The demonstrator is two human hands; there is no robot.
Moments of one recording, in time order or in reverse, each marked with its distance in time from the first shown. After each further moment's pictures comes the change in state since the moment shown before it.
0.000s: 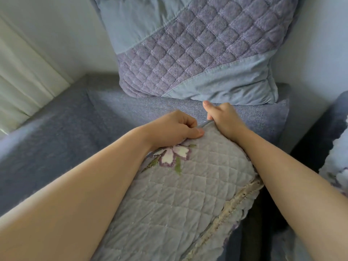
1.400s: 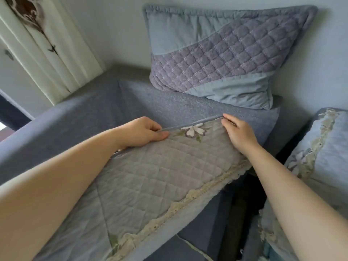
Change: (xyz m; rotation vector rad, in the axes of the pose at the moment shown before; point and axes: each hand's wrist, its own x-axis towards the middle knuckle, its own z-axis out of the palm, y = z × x) left_hand -0.165 -0.033 -0.038 0.043 0.134 -0.227; right_hand -0.108 -0.039 -0.011 -0.272 -0.002 0.152
